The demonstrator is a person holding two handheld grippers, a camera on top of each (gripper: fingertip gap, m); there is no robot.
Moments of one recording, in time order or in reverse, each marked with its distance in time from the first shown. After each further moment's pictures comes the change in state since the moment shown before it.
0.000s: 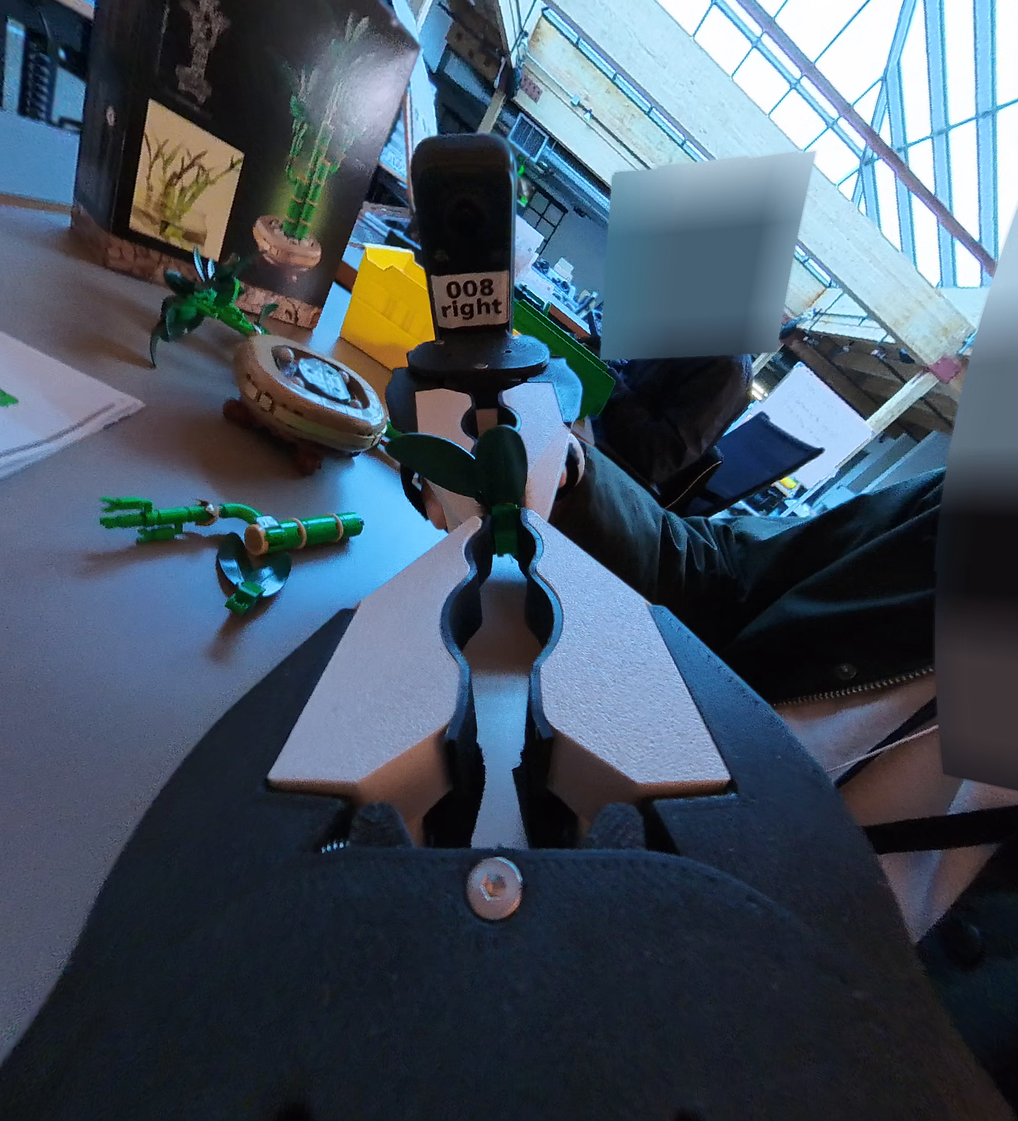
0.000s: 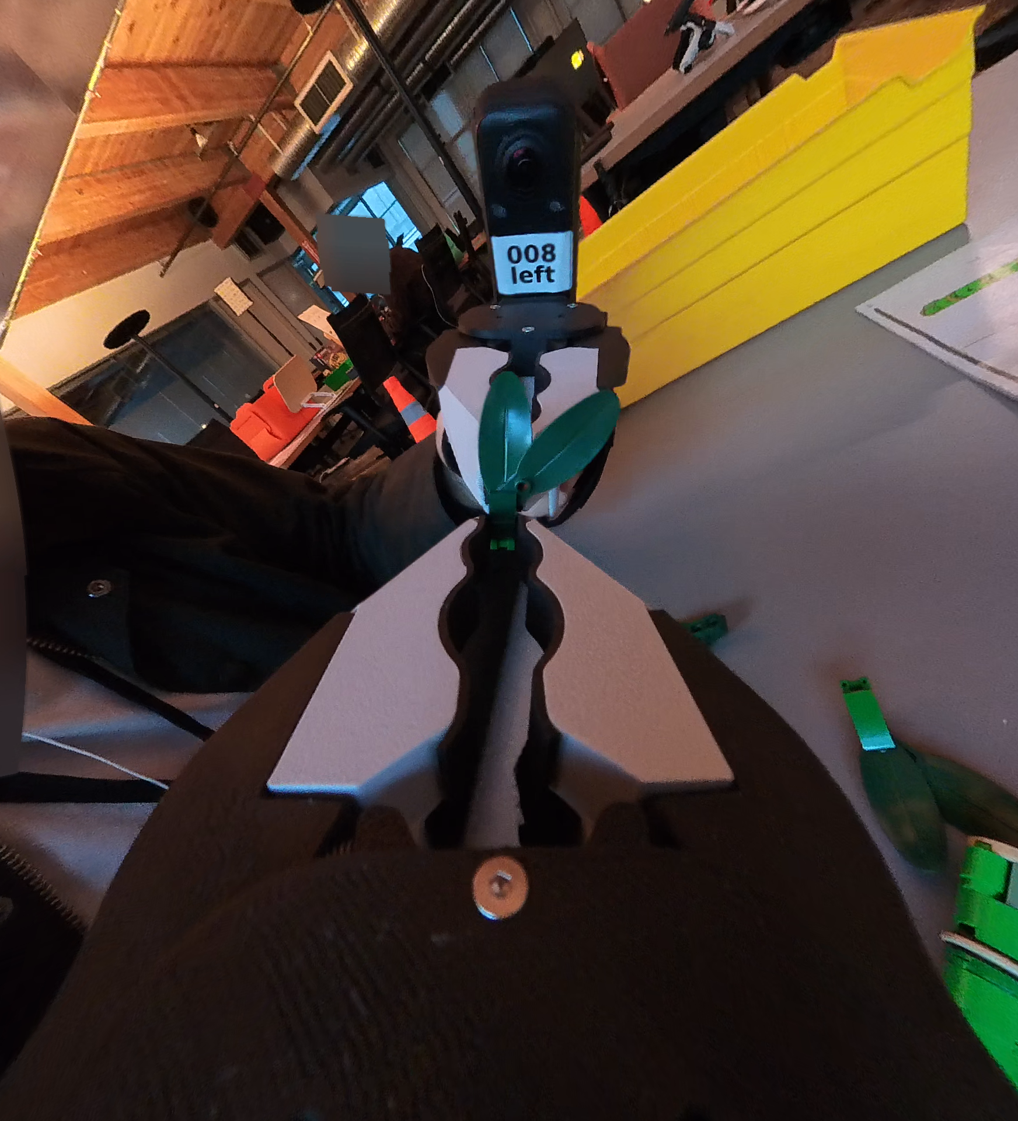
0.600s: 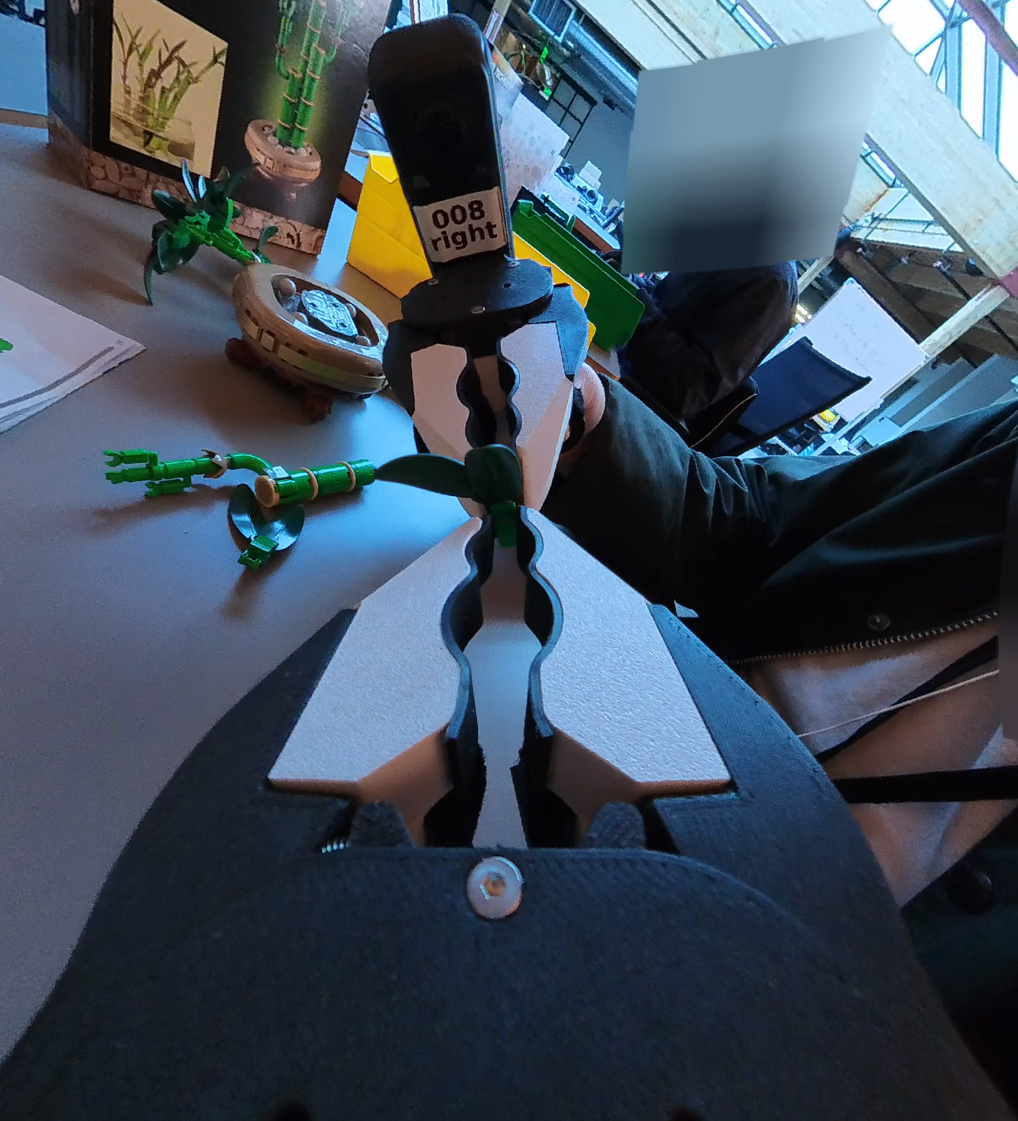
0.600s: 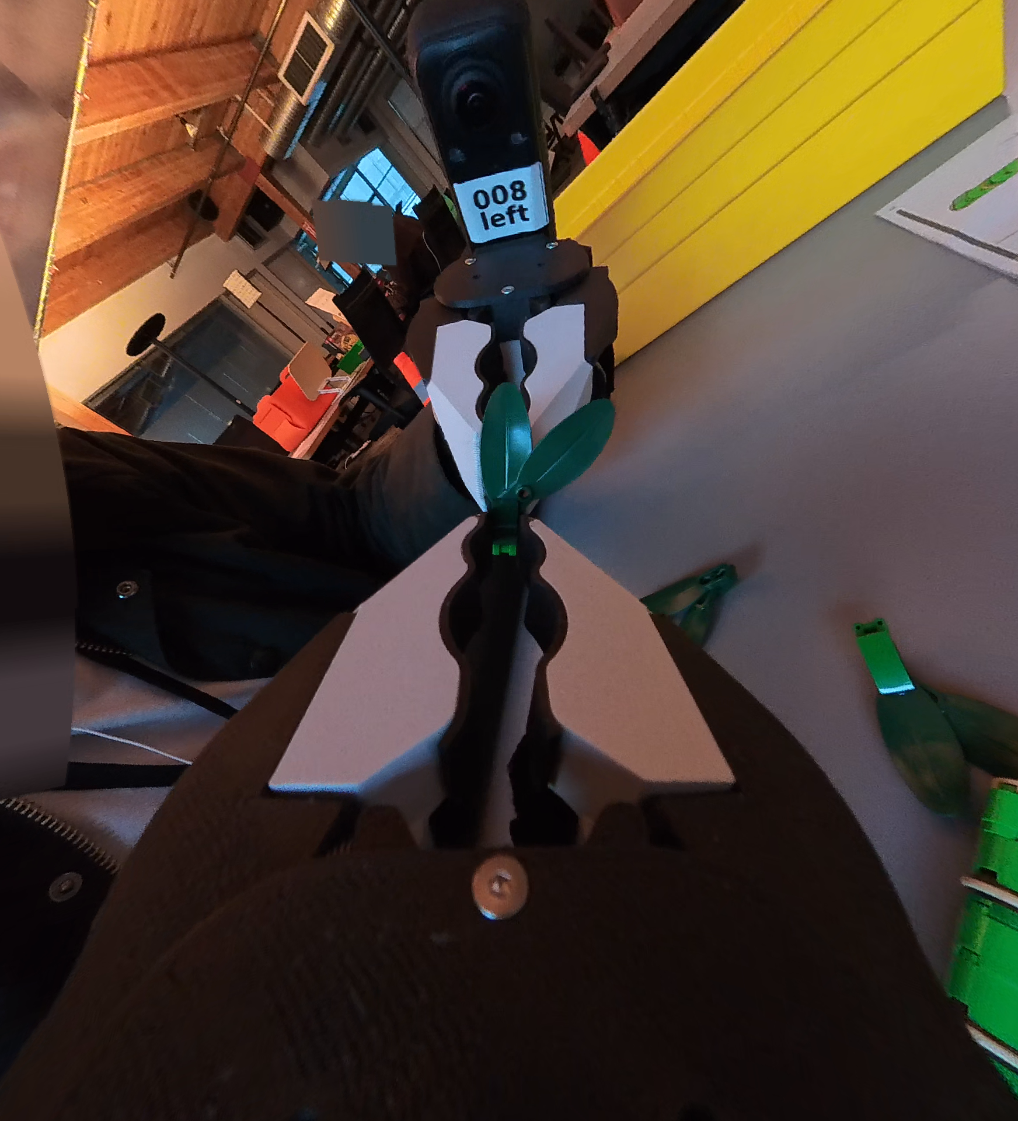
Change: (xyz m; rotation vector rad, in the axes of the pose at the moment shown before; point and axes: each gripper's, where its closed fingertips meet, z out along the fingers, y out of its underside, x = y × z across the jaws) left arm -0.006 0.018 0.001 -0.128 -0.035 0.026; right arm 0.005 0.013 -0.002 -0.063 -0.011 0.105
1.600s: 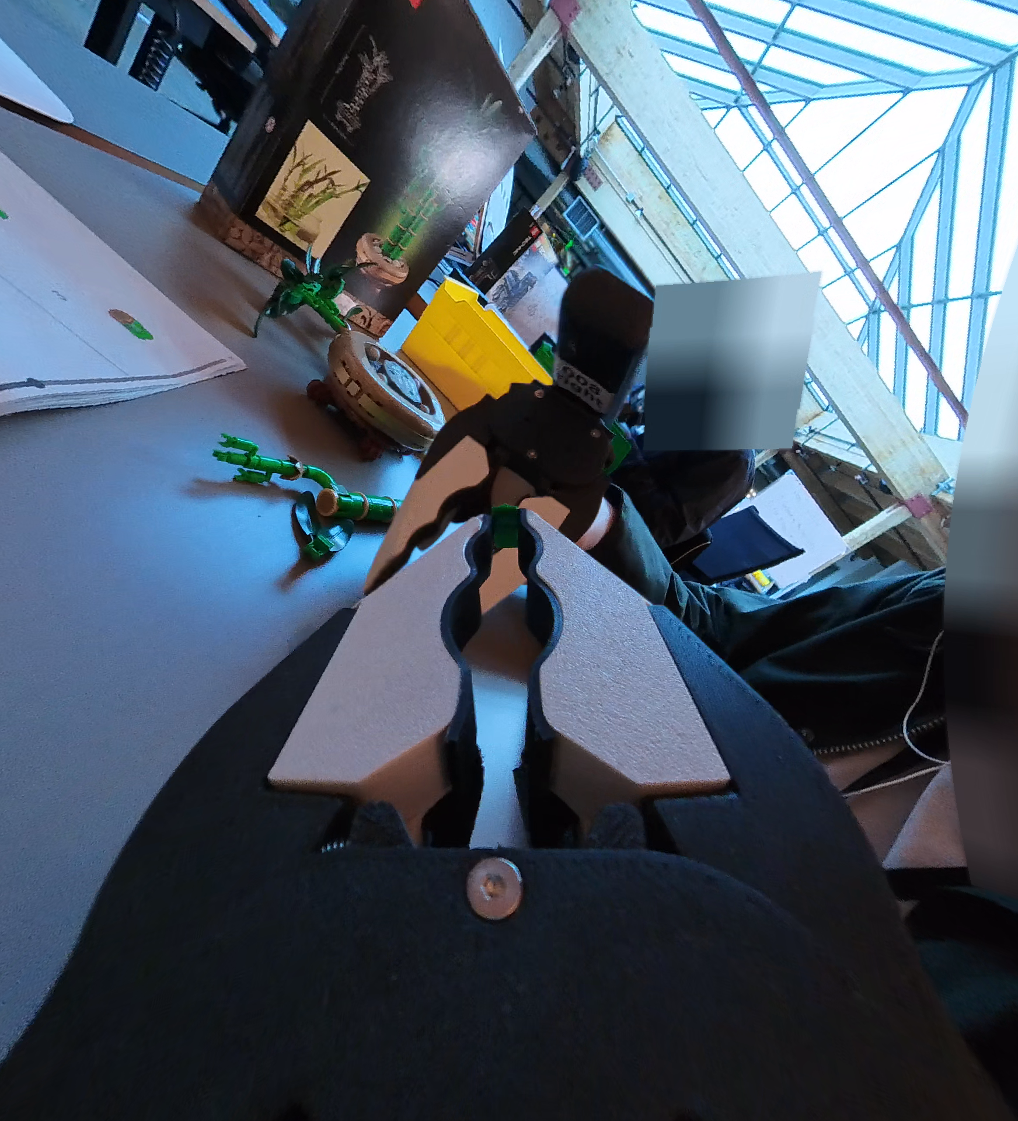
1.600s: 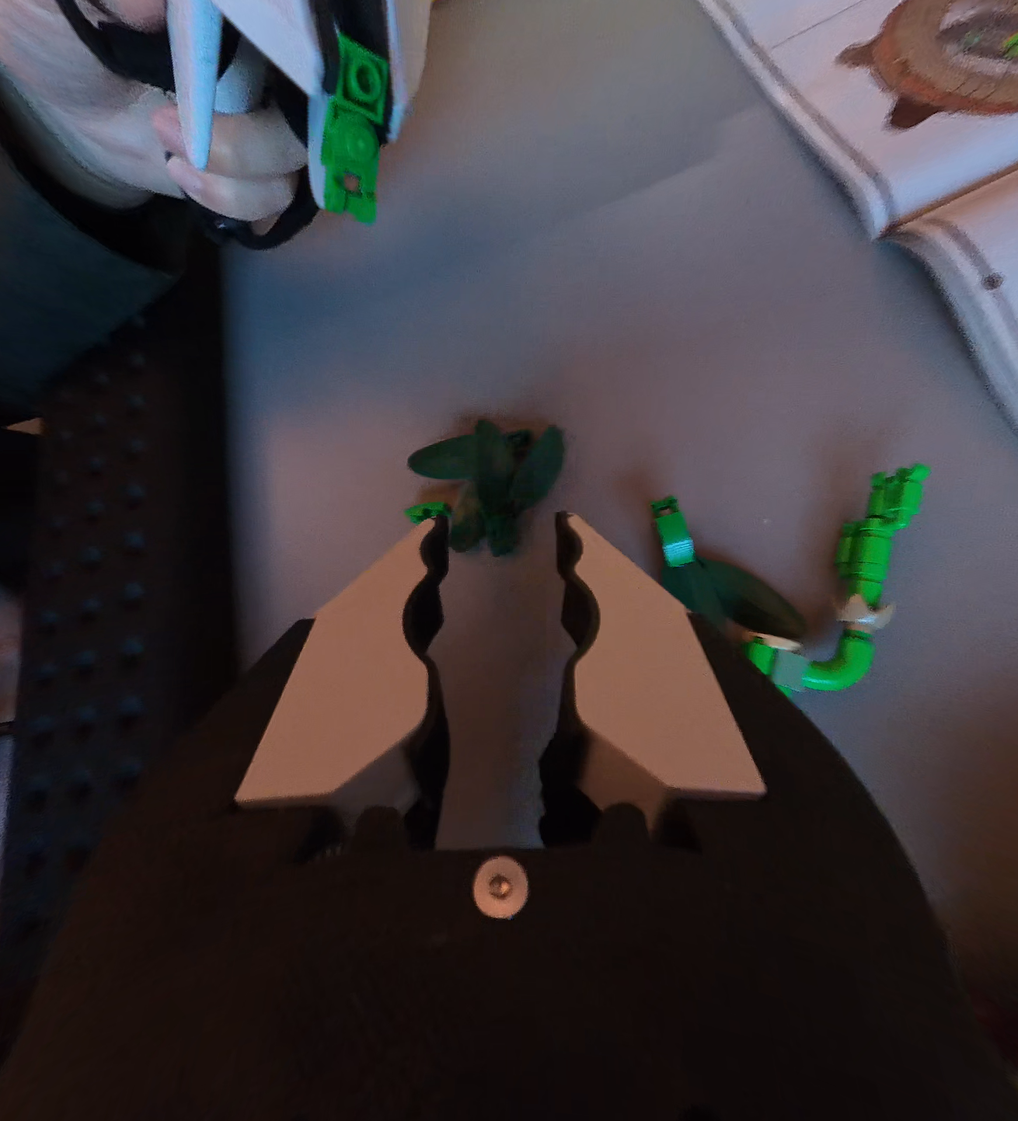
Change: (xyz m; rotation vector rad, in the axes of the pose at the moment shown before) left arm -0.027 -0.020 -0.035 0.211 -0.025 -0.233; right arm 0.074 0.047 -0.006 -0.392 0.566 -0.273
